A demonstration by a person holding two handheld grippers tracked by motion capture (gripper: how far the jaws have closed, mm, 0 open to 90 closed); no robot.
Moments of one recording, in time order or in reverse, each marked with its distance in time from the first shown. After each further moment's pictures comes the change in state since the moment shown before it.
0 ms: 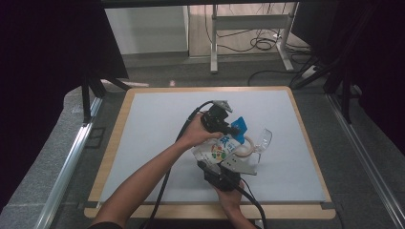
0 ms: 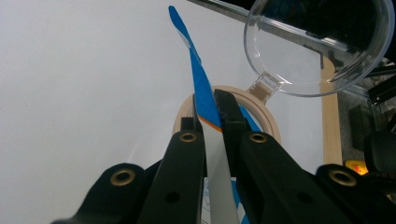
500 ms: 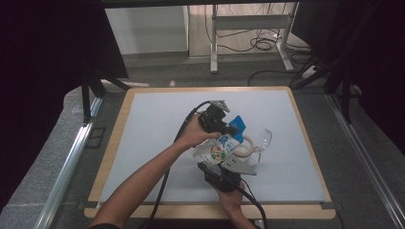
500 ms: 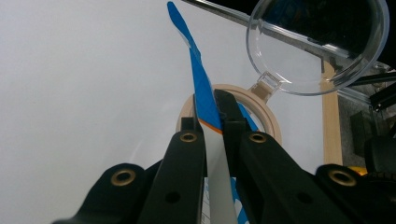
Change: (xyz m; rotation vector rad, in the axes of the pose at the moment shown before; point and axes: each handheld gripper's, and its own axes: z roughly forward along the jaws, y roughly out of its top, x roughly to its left) left arm 0.000 -0.005 -0.005 -0.028 0.011 -0.019; right arm -0.003 -0.005 0.000 0.026 0.002 -0.006
